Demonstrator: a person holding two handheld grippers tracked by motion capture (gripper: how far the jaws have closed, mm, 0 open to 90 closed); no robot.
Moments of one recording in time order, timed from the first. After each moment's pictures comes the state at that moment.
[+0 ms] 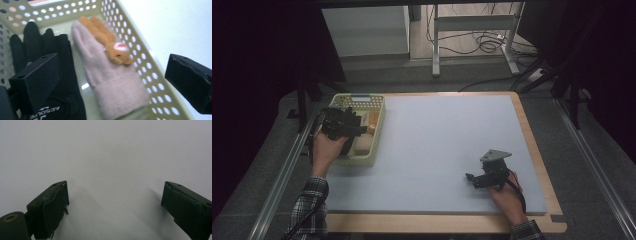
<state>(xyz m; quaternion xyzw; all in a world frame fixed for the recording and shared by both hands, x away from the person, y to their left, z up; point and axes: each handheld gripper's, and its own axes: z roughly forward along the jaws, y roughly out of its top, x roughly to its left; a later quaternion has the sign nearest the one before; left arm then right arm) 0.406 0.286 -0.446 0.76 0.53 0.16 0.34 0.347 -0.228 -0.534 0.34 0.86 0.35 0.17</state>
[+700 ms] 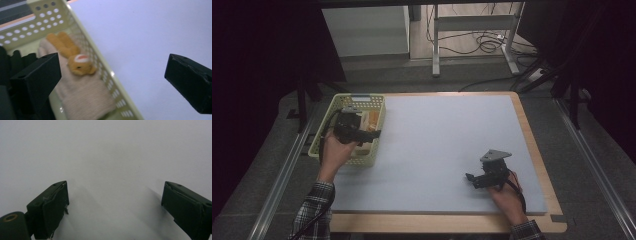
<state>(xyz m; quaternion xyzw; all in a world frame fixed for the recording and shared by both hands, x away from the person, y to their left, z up) 0.390 0.240 -0.434 0.79 0.46 0.17 0.36 0.347 -0.228 -0.534 0.34 0.86 0.35 0.18</state>
